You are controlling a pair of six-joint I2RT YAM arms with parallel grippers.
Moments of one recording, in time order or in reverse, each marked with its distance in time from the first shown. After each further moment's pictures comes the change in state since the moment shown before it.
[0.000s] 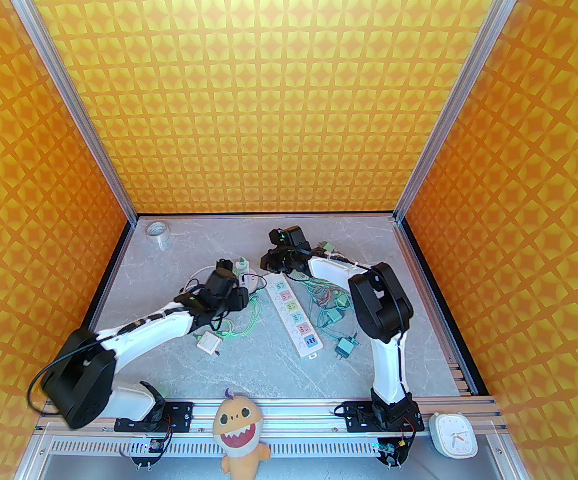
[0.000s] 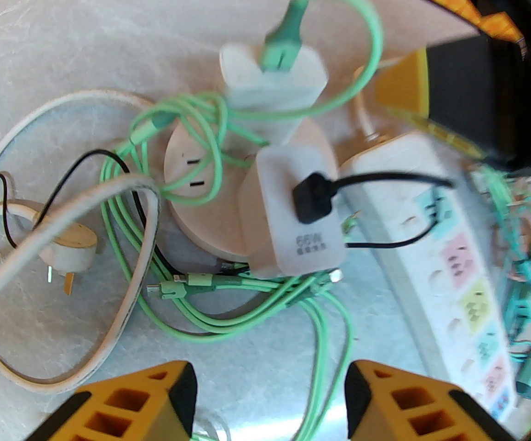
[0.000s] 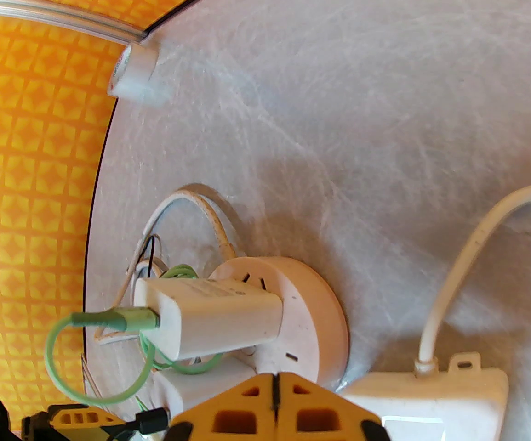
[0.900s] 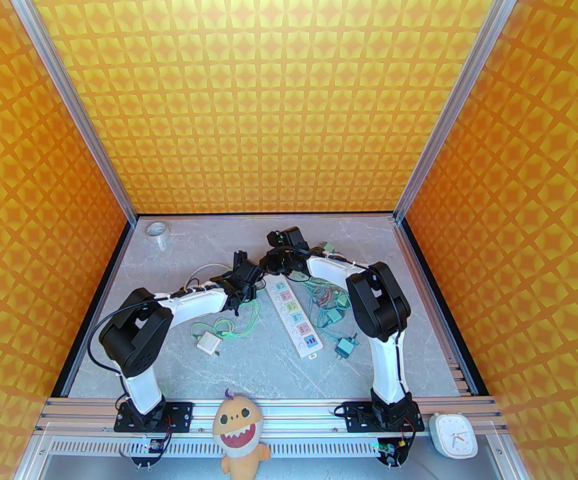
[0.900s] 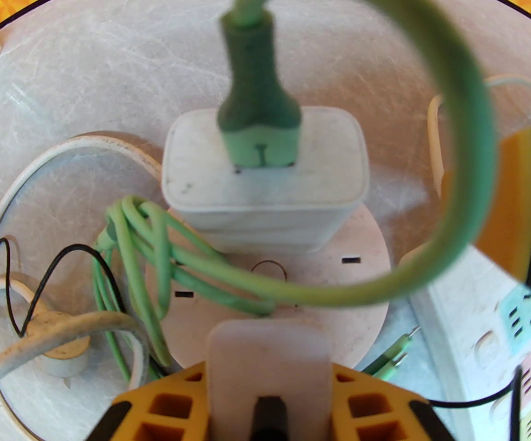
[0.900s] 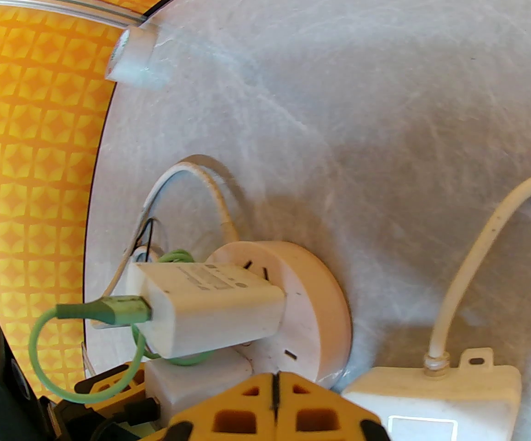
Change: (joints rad) left arm -0.019 0.295 0.225 -0.022 -0.212 0.058; right arm 0.006 0.004 0.002 -0.018 -0.037 -0.006
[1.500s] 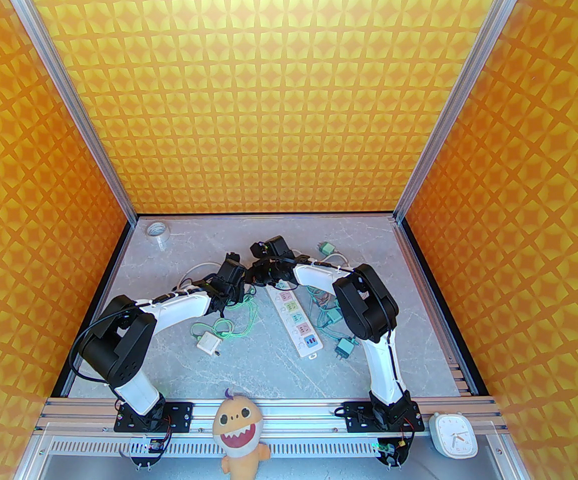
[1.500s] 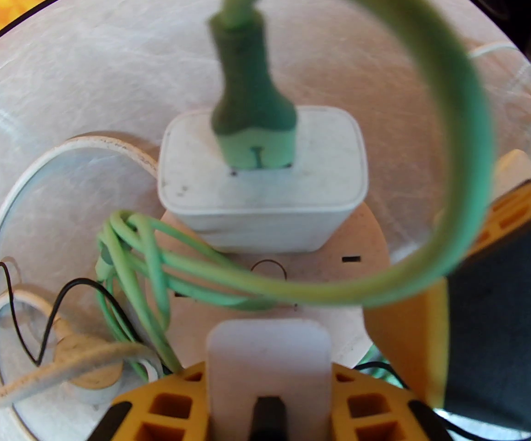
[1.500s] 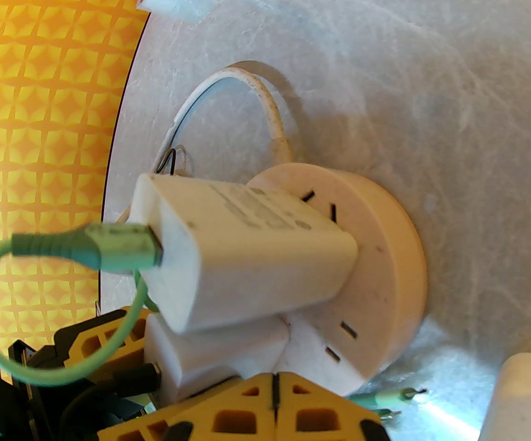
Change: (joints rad) left arm 0.089 -0.089 -0.111 0.080 0.165 0.184; right arm 0.101 0.047 0.000 0.026 -0.060 0.037
